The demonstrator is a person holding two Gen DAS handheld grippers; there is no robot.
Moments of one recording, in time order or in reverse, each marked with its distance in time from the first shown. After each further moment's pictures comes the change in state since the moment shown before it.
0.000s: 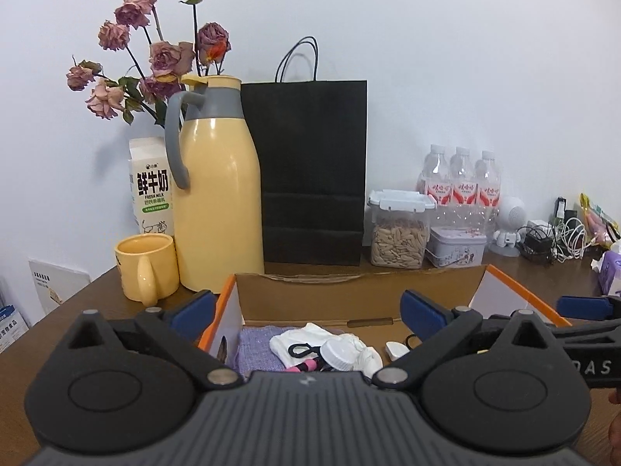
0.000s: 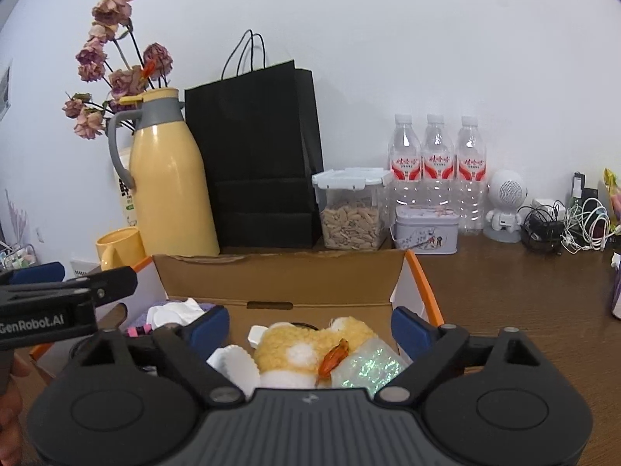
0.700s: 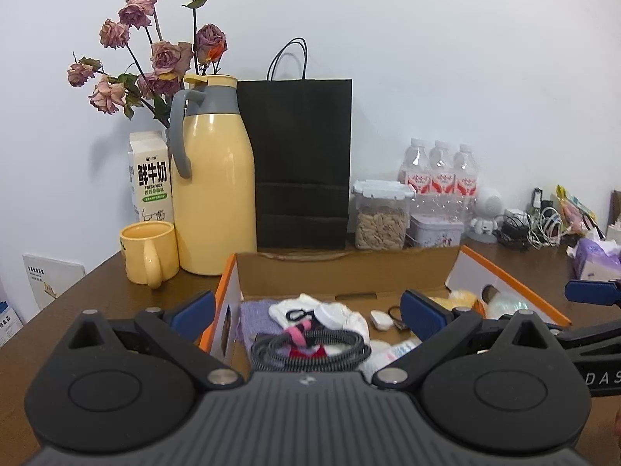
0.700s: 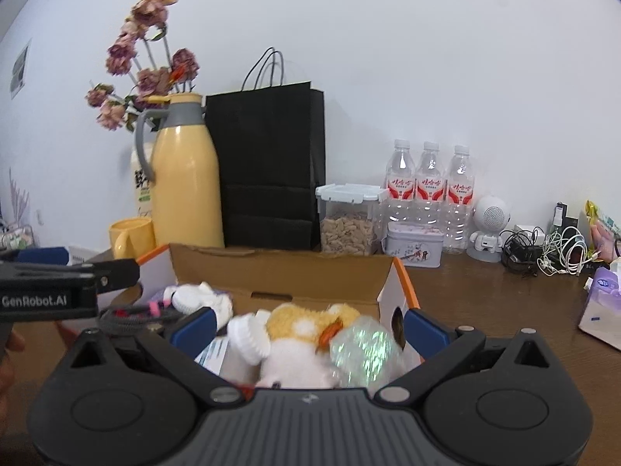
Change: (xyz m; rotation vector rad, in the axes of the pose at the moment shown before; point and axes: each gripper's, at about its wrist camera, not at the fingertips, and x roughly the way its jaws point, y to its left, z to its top) left arm -0.046 0.010 -0.013 0.012 0.027 -0.057; right arm -0.059 0.017 -0.020 -0.100 -0.024 -0.029
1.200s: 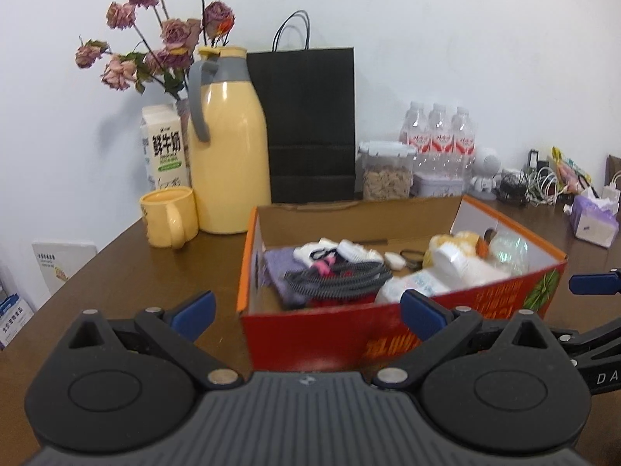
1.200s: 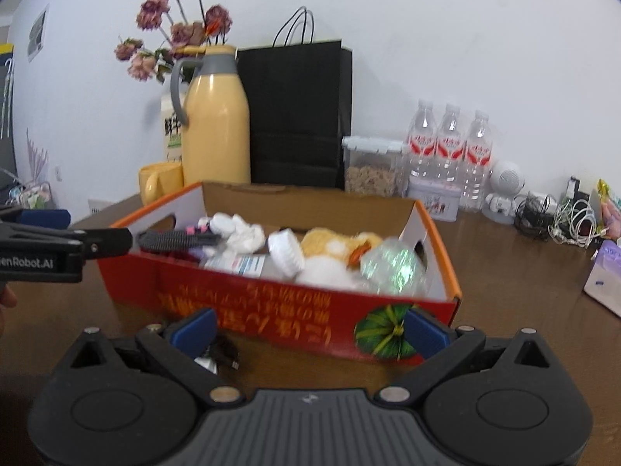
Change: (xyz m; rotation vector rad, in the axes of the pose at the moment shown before) left arm -0.030 0.024 -0.029 0.043 0.098 0.006; right arm -0.021 0.019 -0.035 -0.046 0.138 0.045
